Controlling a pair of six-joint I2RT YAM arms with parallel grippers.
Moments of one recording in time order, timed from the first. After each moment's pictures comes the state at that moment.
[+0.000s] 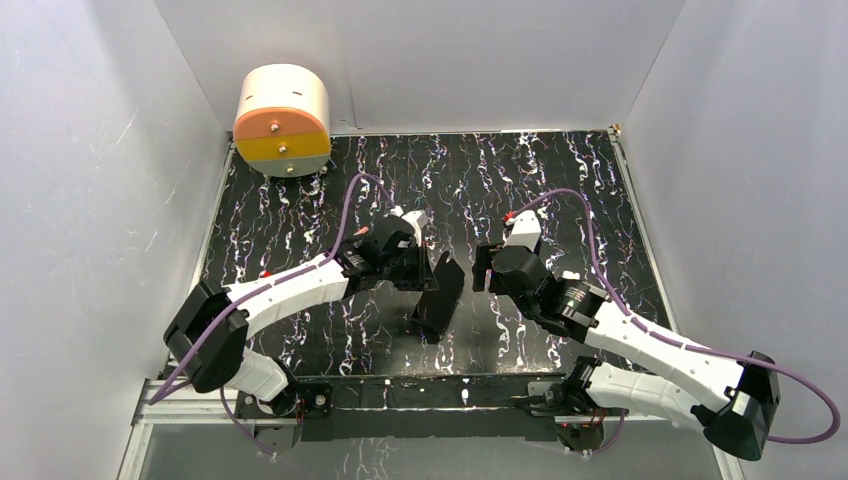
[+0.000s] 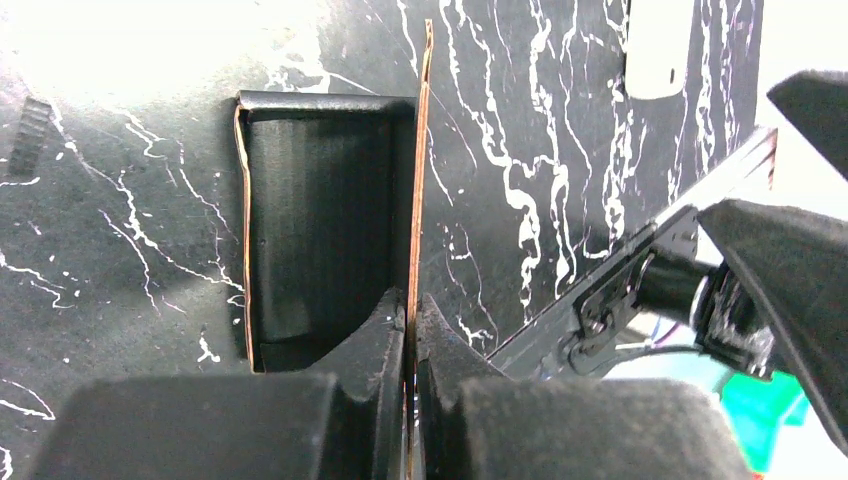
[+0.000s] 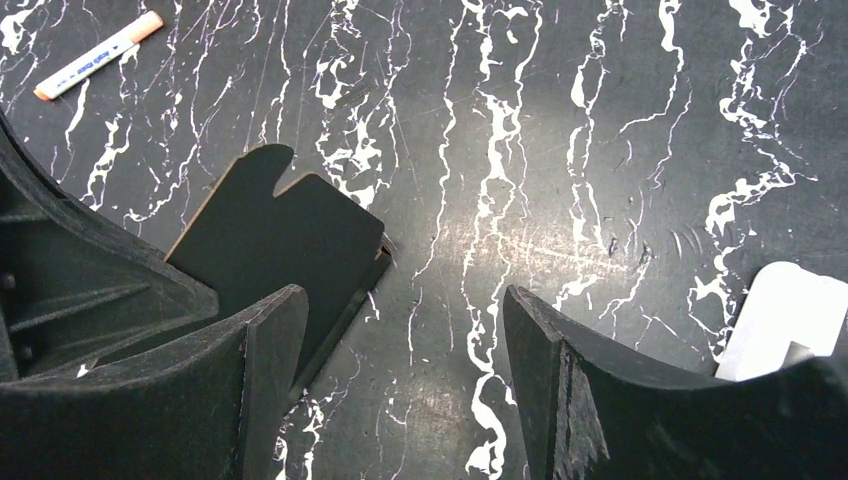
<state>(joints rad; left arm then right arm) -0.83 1.45 0.93 -0.27 0.19 -0.69 0.97 0.91 0.74 -0.46 0.56 0.57</state>
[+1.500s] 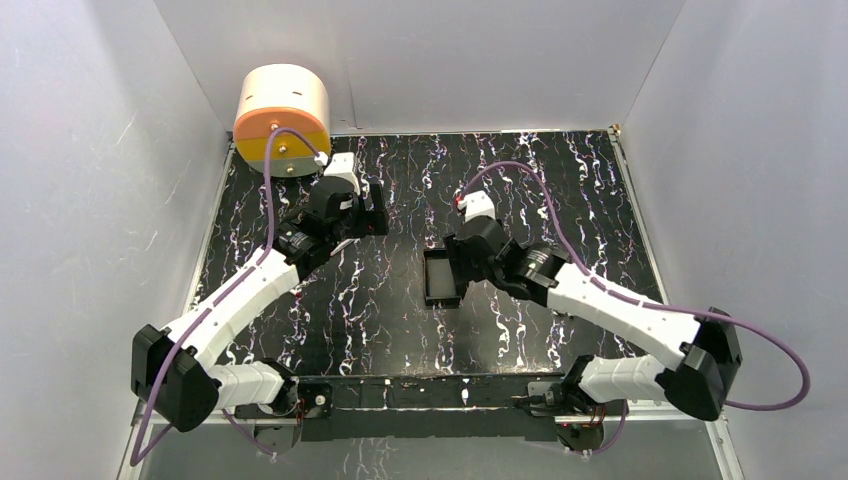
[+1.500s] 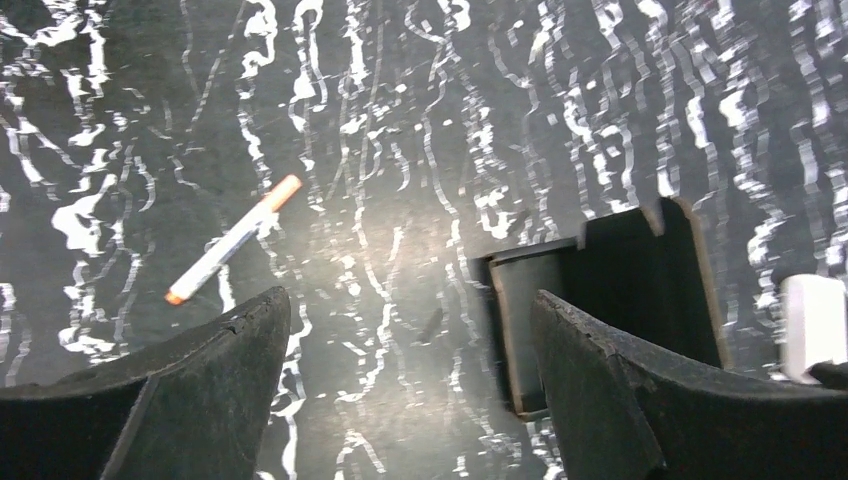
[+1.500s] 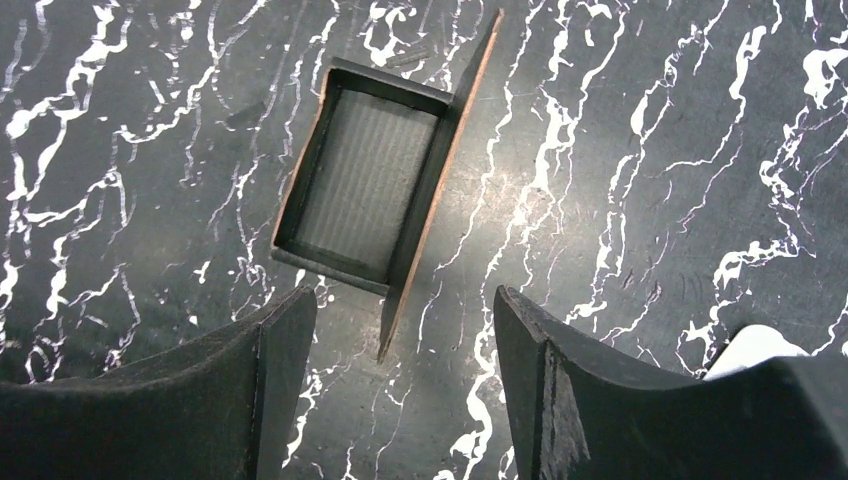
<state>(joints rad) -0.59 1.23 1.05 -0.37 -0.24 -0.47 0.97 1.18 1.00 -0.59 0.41 0.39</state>
